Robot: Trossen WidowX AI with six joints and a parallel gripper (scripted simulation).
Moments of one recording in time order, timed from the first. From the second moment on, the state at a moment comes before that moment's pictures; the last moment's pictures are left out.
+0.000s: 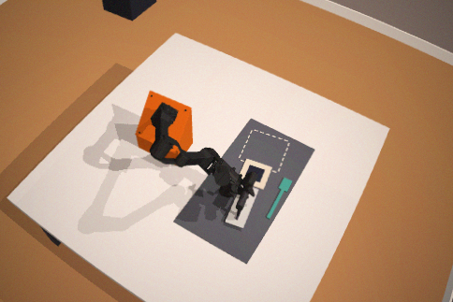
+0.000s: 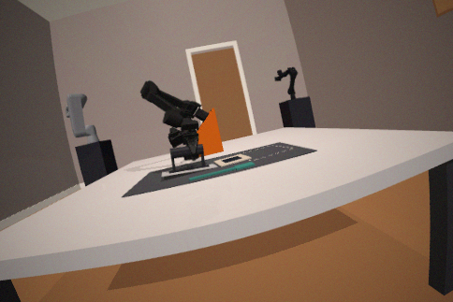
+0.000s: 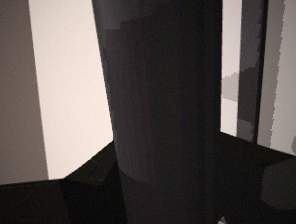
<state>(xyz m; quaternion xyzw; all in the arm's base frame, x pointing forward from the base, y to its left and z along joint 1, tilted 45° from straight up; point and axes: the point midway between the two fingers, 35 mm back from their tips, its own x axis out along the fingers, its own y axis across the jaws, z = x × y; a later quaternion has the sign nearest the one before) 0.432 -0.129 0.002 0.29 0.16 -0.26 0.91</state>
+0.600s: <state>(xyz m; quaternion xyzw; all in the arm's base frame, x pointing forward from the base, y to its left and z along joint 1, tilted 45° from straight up) 0.429 -0.111 -0.017 0.29 0.15 -0.26 0.91</state>
